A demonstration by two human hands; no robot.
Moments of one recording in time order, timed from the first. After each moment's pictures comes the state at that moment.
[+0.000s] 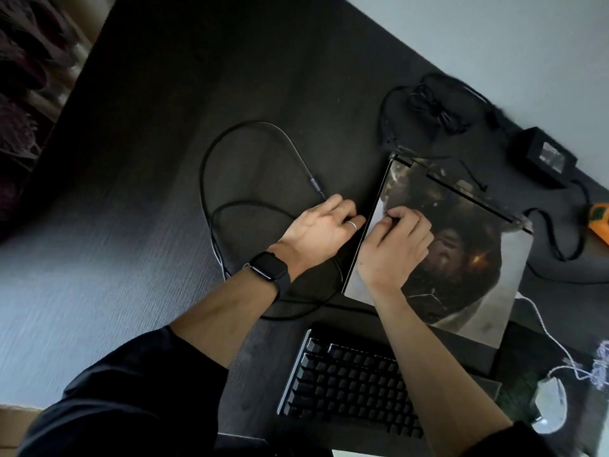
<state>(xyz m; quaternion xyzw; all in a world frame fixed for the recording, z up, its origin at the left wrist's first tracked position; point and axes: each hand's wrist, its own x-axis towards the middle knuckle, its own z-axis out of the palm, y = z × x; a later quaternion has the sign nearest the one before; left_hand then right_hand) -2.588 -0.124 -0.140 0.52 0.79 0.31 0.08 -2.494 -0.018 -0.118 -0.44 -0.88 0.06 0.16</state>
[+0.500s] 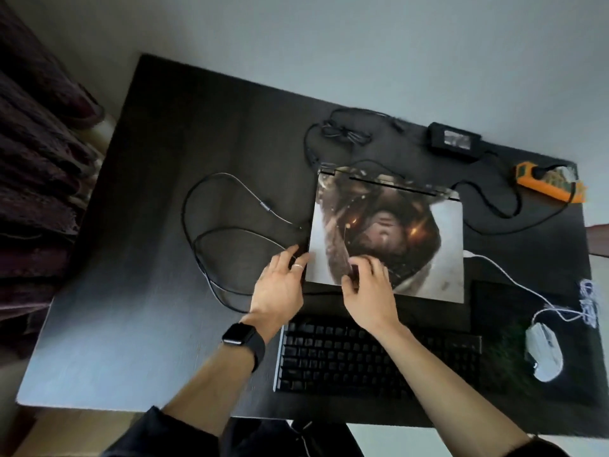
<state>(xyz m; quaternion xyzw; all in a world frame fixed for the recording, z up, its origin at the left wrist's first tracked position) -2.490 -0.166 -0.079 0.38 0.87 0.20 0.24 -2.364 -0.017 -0.057 -0.38 -0.90 0.22 -0.07</state>
